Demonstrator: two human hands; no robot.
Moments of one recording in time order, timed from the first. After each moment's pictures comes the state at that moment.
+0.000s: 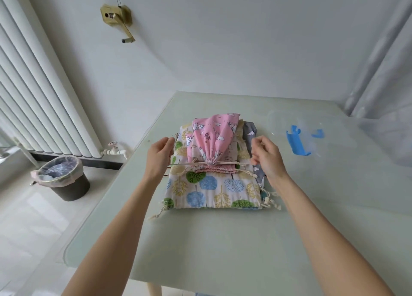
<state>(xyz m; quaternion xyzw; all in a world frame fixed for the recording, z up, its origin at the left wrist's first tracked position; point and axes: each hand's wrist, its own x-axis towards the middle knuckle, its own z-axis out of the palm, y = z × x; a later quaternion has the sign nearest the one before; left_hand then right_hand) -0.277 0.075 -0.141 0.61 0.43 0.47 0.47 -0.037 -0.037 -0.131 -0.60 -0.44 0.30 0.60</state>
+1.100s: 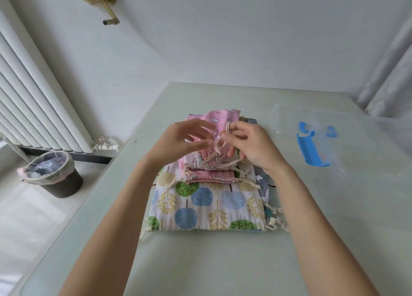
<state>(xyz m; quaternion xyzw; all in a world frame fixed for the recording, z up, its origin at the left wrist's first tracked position) -0.222 0.093 -0.093 0.82 0.27 0.30 0.40 -0.043 0.012 -0.099 -0.59 -0.60 0.28 0.46</state>
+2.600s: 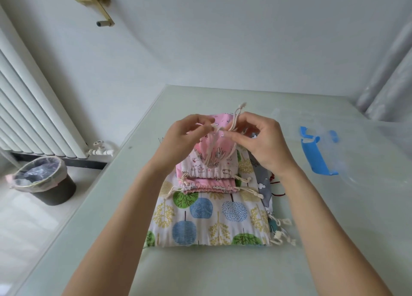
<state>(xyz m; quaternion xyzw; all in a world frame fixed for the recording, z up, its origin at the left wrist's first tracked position) -0.202 0.094 -0.088 0.75 0.30 0.37 0.46 -0.035 0.015 -0.085 -0.55 -0.64 0.15 0.52</state>
